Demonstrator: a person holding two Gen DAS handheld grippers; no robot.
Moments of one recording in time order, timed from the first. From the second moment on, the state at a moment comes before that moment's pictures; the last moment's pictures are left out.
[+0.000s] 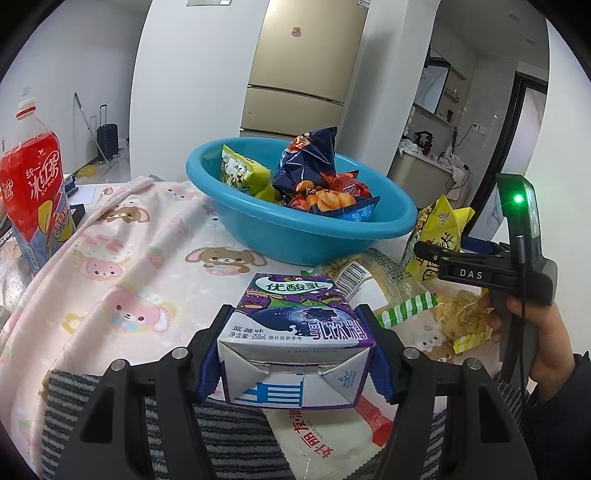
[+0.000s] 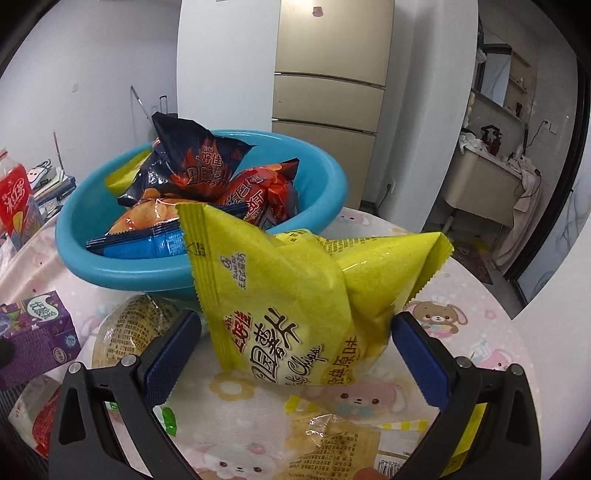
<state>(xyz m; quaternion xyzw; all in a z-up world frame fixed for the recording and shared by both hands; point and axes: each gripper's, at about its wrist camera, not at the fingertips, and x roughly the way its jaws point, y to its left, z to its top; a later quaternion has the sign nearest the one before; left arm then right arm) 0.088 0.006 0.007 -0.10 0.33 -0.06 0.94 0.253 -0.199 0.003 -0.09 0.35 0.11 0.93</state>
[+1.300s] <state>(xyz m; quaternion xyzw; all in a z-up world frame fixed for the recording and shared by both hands) 0.075 0.020 0.056 -0.09 0.28 -0.05 0.96 0.184 -0.237 0.092 0.01 0.16 0.14 0.98</state>
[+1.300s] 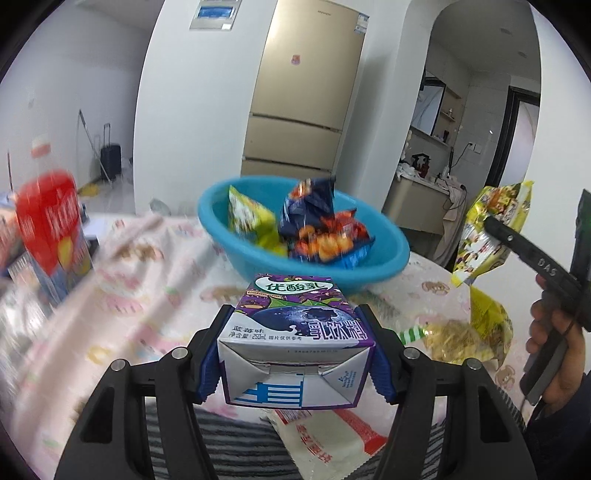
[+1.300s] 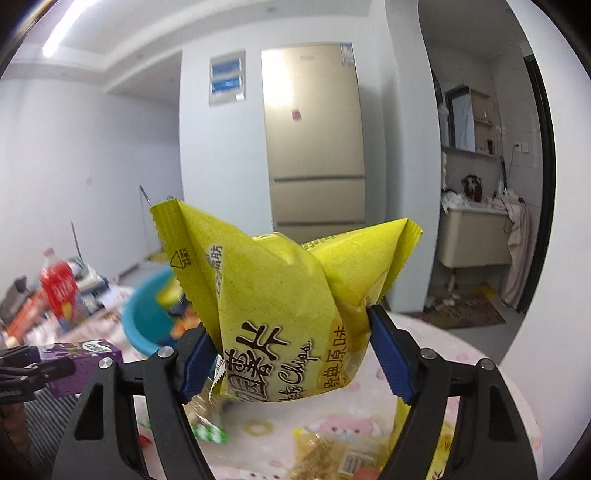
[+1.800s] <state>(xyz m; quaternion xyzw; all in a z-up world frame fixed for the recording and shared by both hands) 0.077 0.012 0.217 -0.05 0.12 -0.08 0.99 0.168 -0.194 0.204 -0.01 0.02 0.19 0.98</state>
